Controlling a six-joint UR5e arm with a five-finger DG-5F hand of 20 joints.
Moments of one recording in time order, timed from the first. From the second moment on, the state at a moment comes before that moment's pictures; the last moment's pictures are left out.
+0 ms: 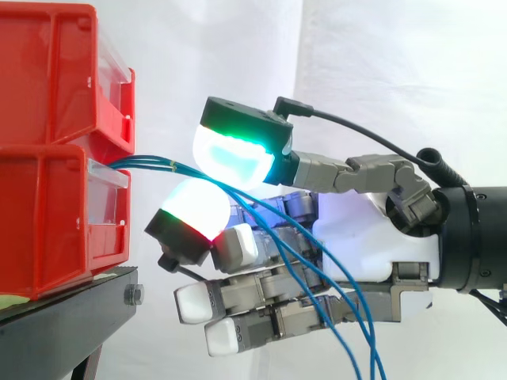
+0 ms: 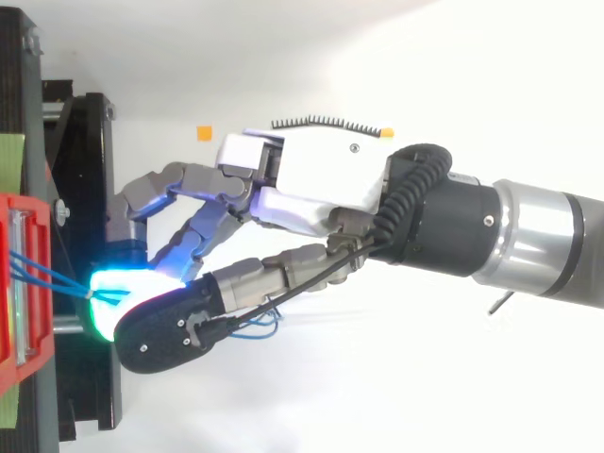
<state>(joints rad) 0.18 -2.36 -1.12 -2.77 -1.23 0.07</state>
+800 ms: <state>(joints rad) 0.18 -2.36 -1.12 -2.77 -1.23 0.07</state>
